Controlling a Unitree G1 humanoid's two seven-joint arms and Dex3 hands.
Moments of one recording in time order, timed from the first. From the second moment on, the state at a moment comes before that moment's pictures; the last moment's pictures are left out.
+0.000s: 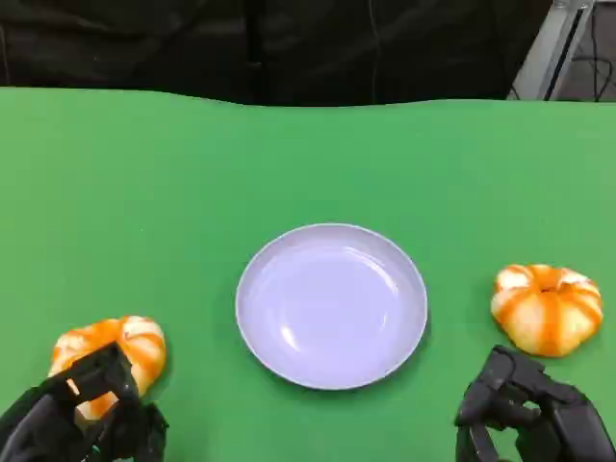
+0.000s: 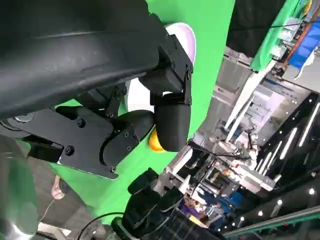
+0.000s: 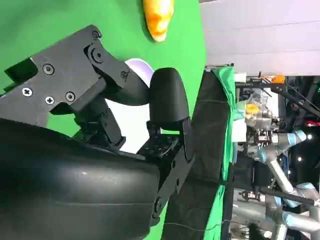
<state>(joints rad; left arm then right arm) 0.22 0.21 0.24 0.05 -0.66 0.28 -0.82 0.32 0.02 0.09 0.05 0.10 -0.54 0.25</state>
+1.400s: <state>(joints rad) 0.26 0.24 0.27 0.10 0.46 -0.68 -0.11 0.32 0.02 0.09 0.05 0.09 -0.52 0.24</state>
